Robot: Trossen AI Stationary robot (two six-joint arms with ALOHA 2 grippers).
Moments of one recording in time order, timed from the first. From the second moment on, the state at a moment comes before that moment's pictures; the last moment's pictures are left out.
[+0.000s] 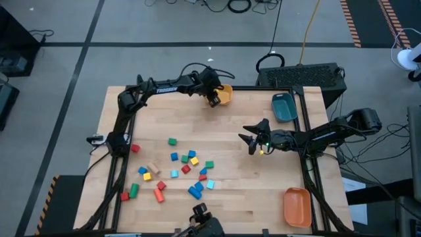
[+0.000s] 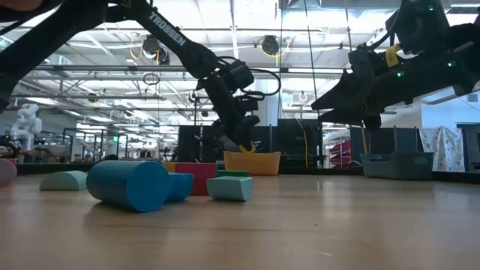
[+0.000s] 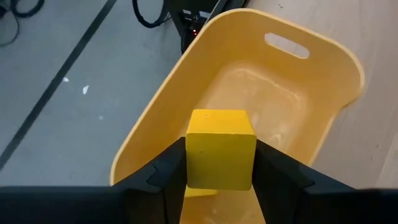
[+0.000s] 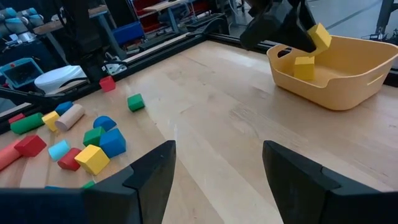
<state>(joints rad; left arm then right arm) 0.56 2.13 1.64 -0.40 -0.08 0.17 0.05 1.25 0.22 0.75 0.48 0.46</state>
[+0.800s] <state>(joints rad) 0.57 2.10 1.64 -0.49 -0.06 0.24 0.05 1.25 0.22 0.75 0.47 0.47</state>
